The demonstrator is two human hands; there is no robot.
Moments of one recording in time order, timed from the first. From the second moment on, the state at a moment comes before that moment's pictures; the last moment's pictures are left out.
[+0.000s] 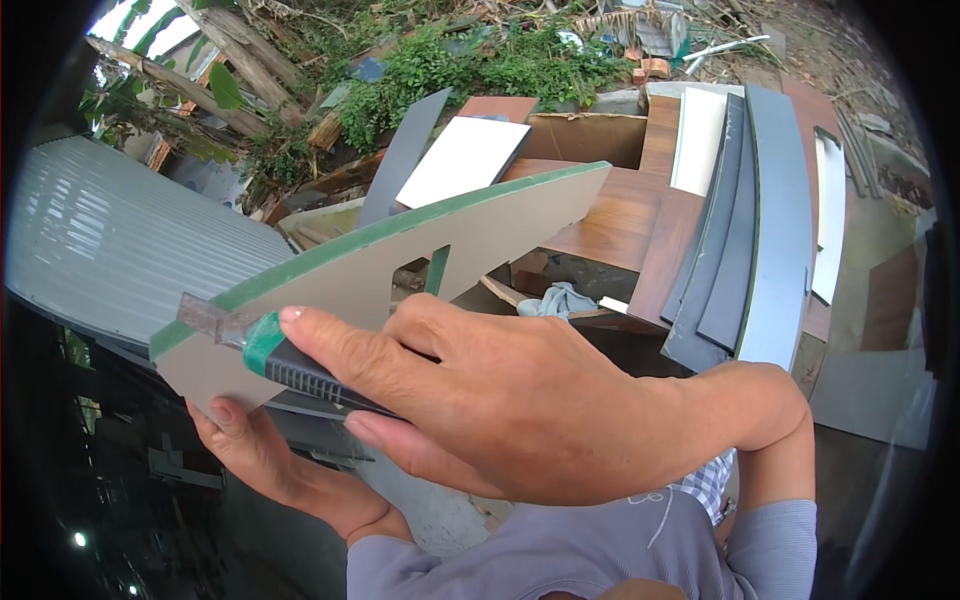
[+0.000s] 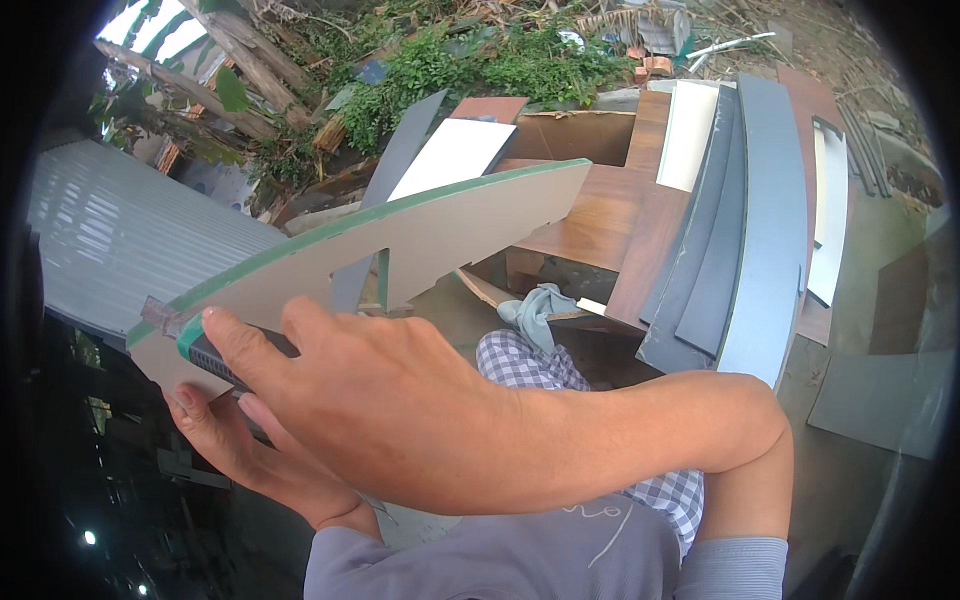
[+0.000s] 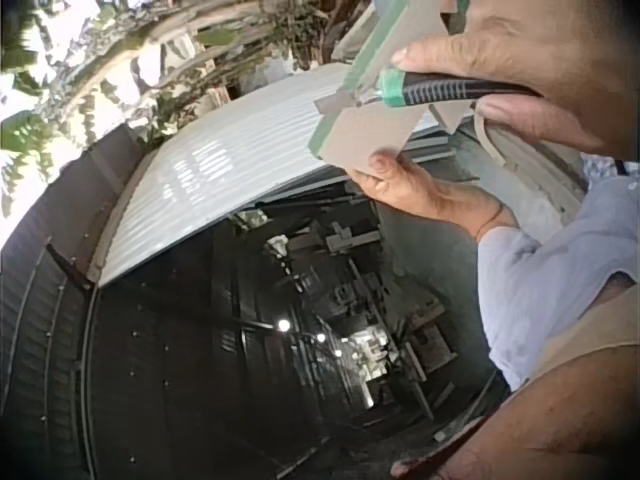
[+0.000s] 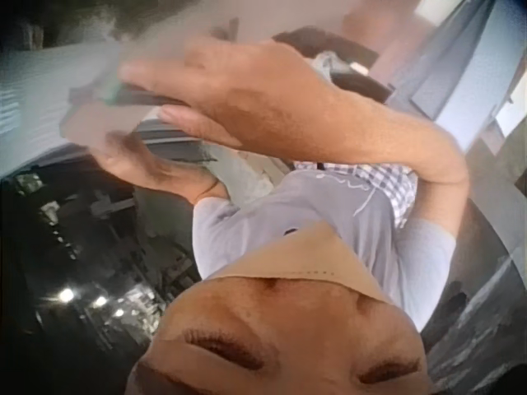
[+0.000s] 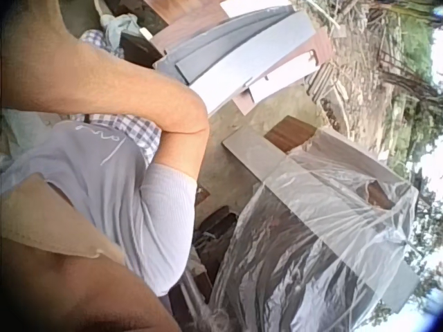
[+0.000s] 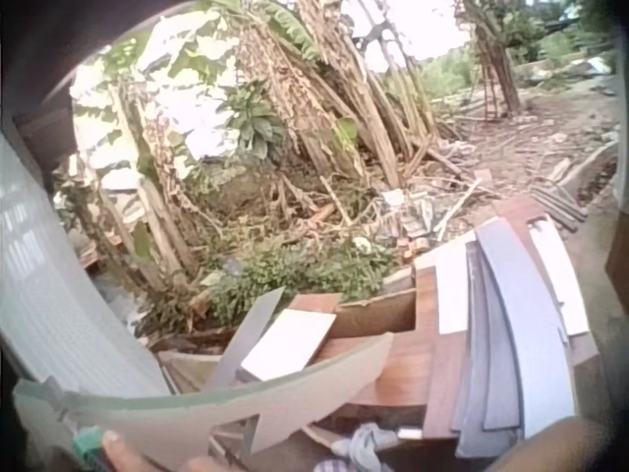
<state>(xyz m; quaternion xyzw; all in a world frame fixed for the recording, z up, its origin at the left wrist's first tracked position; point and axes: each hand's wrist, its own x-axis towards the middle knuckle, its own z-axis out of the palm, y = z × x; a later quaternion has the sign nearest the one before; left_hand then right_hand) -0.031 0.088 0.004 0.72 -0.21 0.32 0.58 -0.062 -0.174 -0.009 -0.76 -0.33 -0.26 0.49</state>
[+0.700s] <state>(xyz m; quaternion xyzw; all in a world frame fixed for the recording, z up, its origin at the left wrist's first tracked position) -0.033 0.115 -0.019 0.72 -0.20 0.35 0.56 -0.045 -0.189 -0.022 -0.85 -0.29 -0.11 0.43</state>
